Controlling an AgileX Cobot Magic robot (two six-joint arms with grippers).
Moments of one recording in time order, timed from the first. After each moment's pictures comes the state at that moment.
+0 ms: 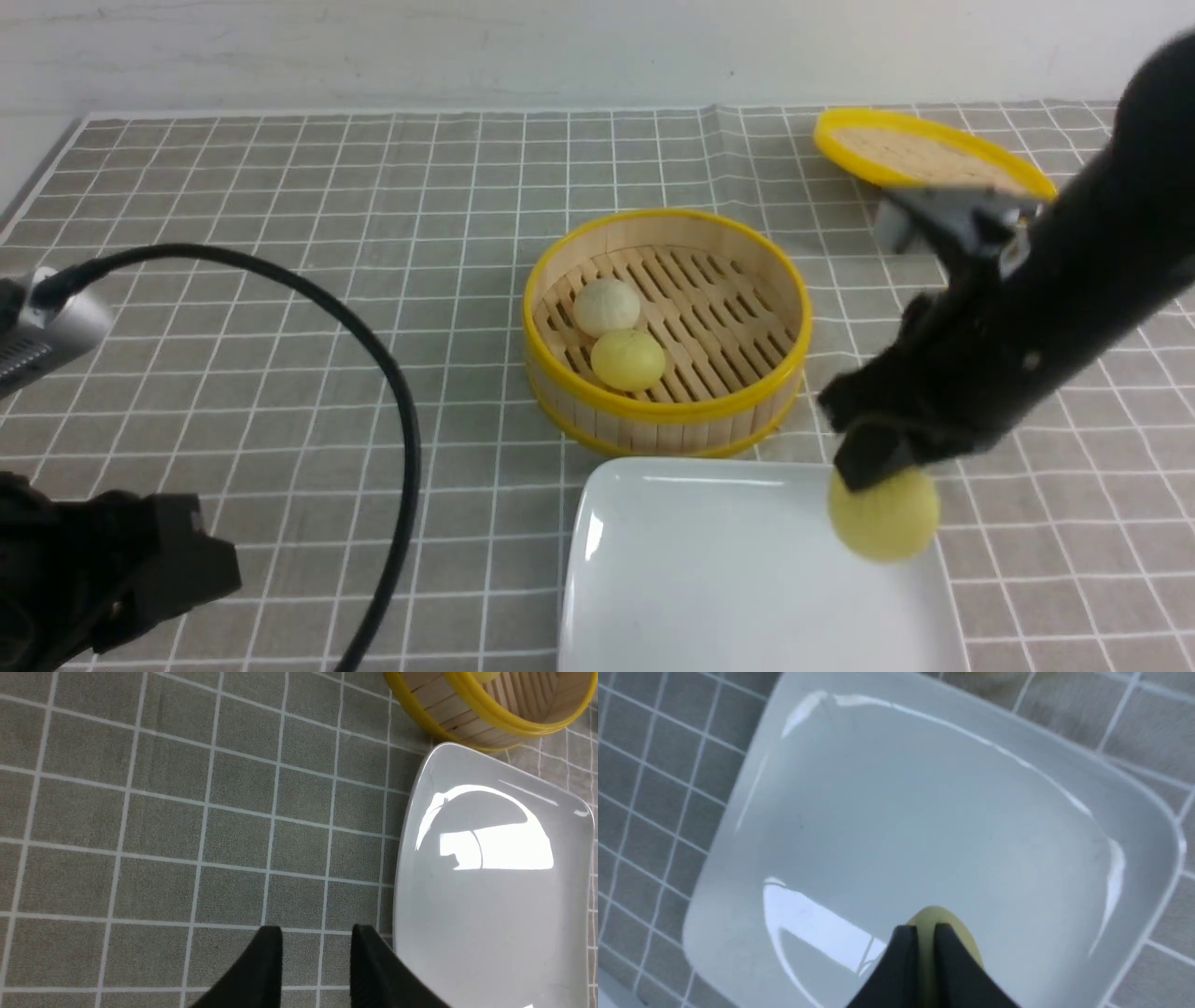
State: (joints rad) right arm 0.43 1.55 -1.10 0.45 0.91 -0.20; left arm -0.01 0.78 -0.66 -0.44 0.94 -0.05
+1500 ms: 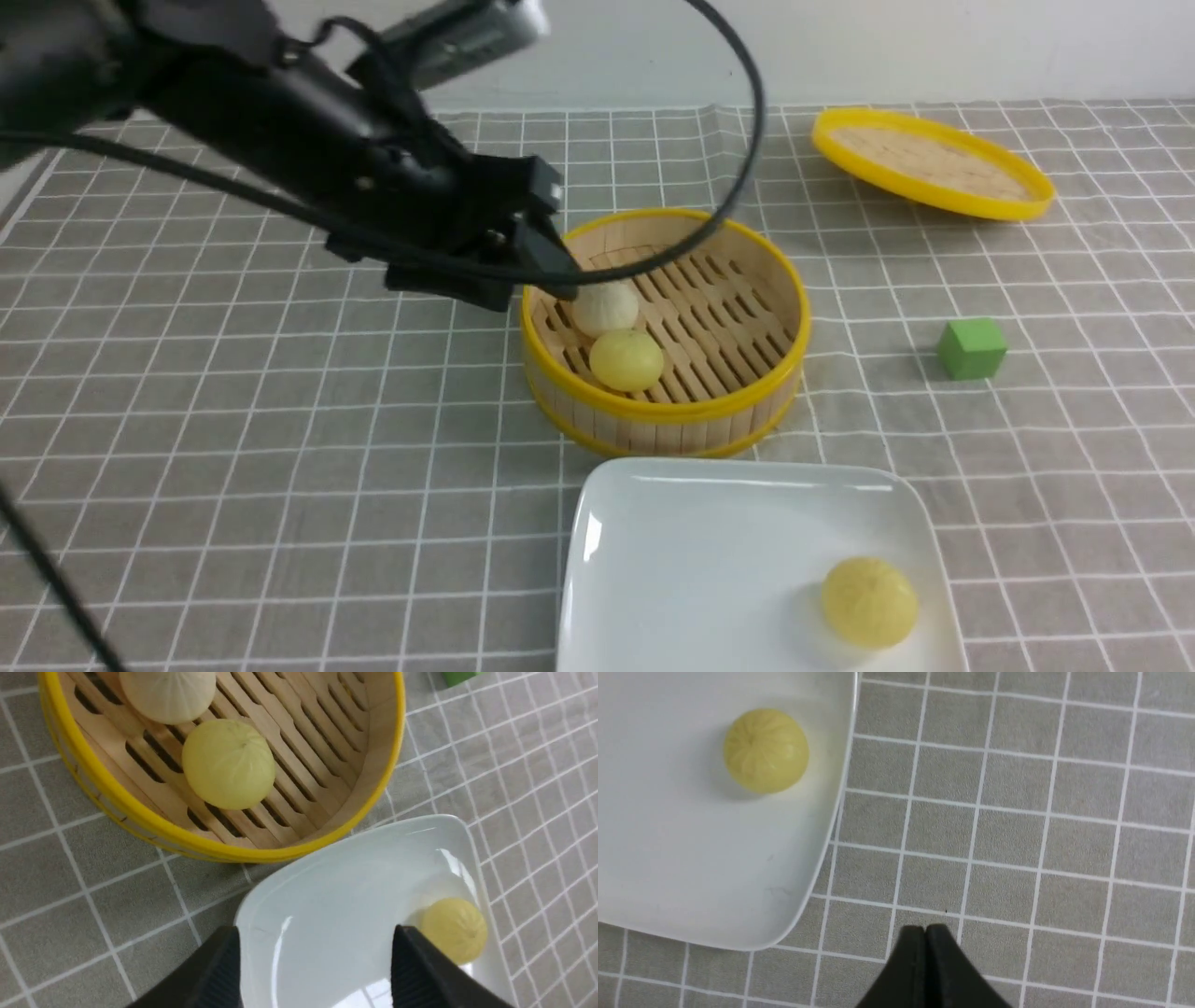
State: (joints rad) right arm 0.43 0.84 -0.83 -0.01 1.19 0.22; left arm -0.35 1.71 -1.50 -0.52 0.99 0.15
